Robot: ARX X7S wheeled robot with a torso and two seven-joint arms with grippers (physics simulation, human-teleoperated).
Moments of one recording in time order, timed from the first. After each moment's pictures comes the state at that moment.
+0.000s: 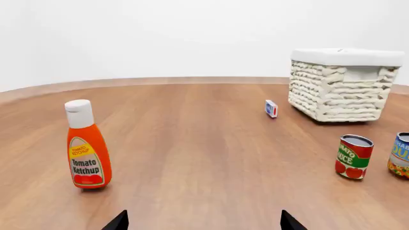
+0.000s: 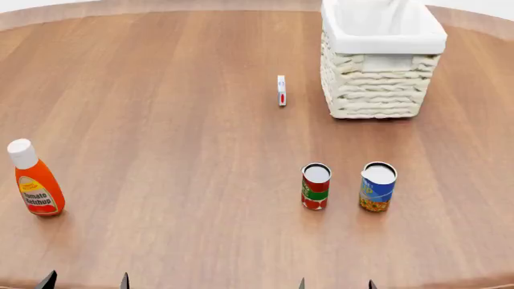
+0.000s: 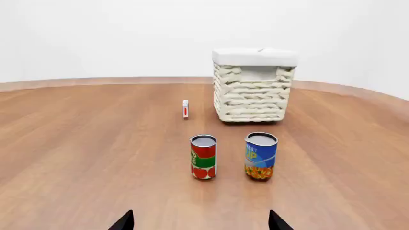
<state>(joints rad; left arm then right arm) 0.00 0.00 0.00 0.00 0.00 0.00 0.00 0.00 0.00 0.00 0.00 0.00 0.00 0.00</state>
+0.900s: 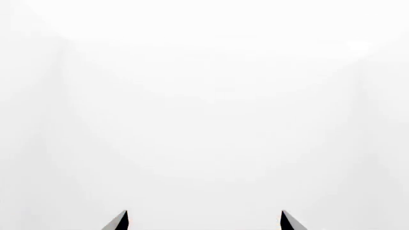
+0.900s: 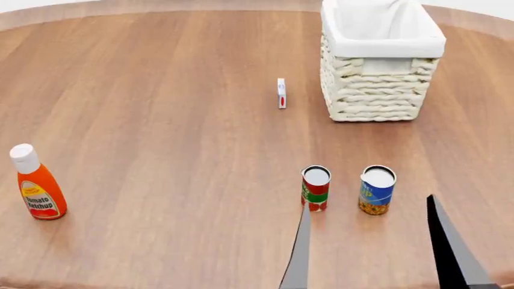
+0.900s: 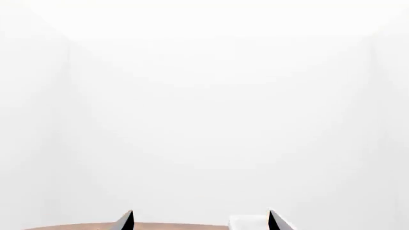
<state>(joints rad) 0.06 -0.82 0.29 0.94 -0.47 0.04 -0.77 0.27 0.92 -0.74 -0.95 0.42 0.04 1.02</state>
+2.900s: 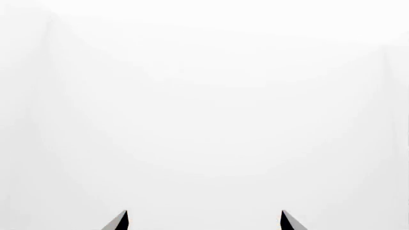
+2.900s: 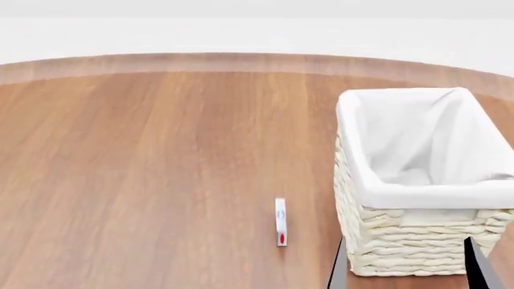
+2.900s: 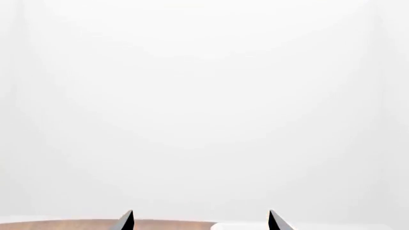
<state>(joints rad) -0.06 -1.11 0.56 0.98 -0.48 0.21 -1.08 0.66 1.19 -1.37 -0.96 0.42 -0.17 1.39</state>
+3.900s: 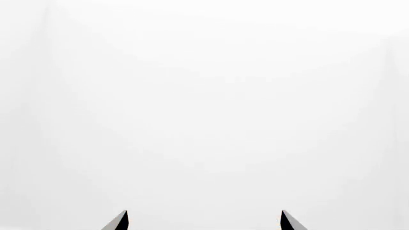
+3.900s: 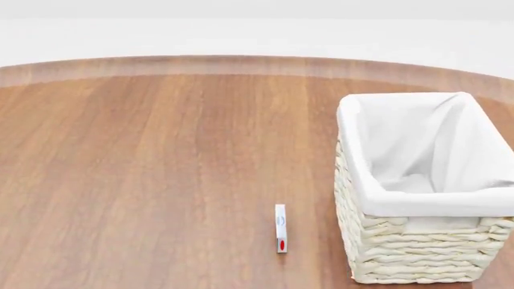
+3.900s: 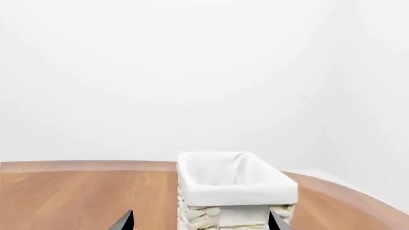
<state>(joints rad) -0.02 -1.07 0.59 0.90 -0.46 0.27 -1.05 0.09 1.08 -1.29 -0.91 0.10 -0.08 1.55</state>
